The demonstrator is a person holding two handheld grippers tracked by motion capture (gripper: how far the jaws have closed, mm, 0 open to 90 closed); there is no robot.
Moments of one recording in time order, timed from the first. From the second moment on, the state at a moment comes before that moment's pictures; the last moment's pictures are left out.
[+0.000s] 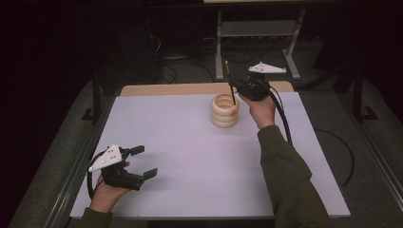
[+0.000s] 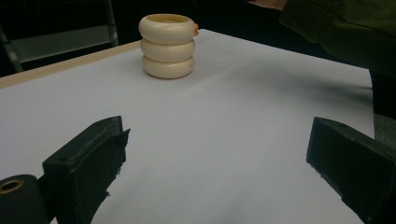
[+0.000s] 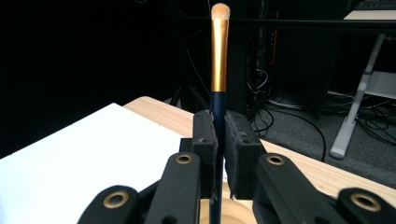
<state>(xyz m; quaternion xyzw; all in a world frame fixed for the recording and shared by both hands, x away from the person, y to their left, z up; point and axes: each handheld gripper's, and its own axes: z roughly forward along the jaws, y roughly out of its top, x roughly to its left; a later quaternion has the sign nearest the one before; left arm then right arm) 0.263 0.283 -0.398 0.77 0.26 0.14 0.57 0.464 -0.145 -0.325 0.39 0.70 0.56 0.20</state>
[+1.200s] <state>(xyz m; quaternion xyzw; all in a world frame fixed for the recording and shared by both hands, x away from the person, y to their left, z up) 0.263 0.283 -0.398 0.76 0.26 0.14 0.57 0.494 -0.125 -0.359 0.41 0.71 0.54 0.19</state>
